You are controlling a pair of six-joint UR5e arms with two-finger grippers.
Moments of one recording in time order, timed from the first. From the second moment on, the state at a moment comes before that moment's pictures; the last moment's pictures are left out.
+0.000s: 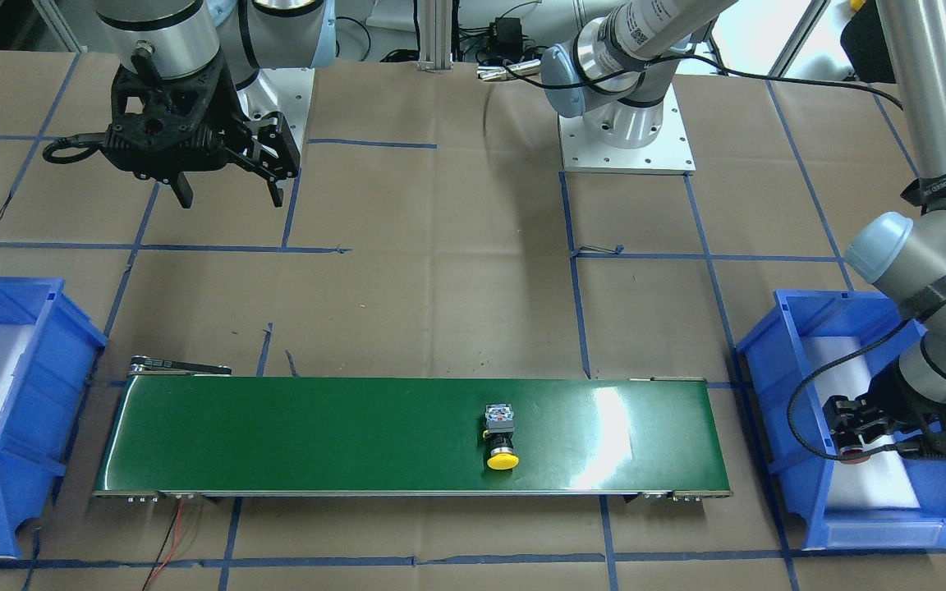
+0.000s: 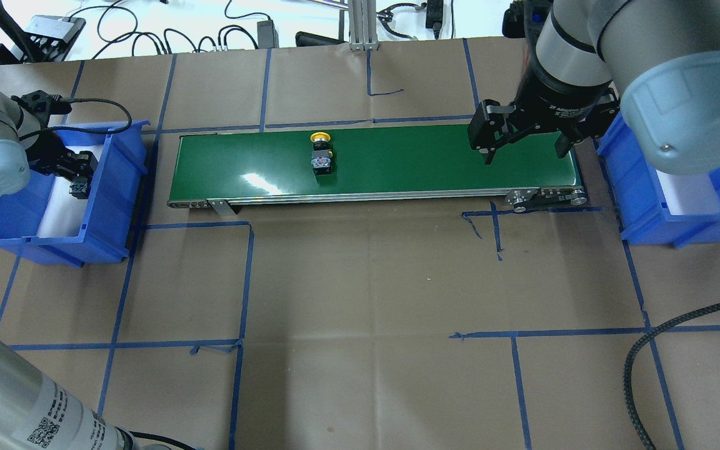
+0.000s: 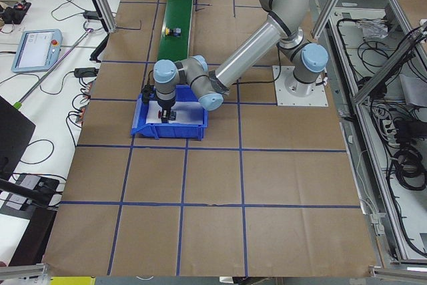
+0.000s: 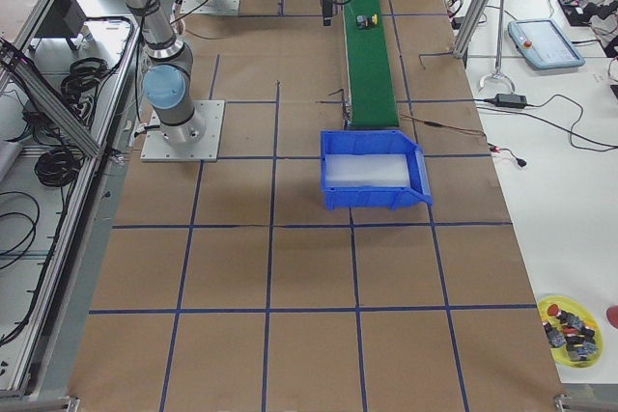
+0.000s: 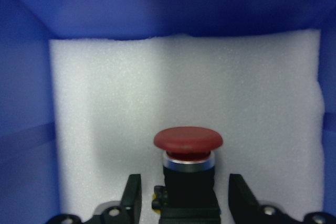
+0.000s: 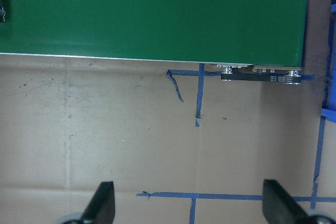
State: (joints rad) left arm -1.04 -2.11 -1.64 -0.84 1.53 0.57; right arm 1.66 -1.61 1.64 -1.66 -1.58 0.04
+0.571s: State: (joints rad) left arm -1.04 -2.02 -1.58 -0.98 1.53 0.57; right arm 1.66 -1.61 1.64 -1.66 -1.58 0.03
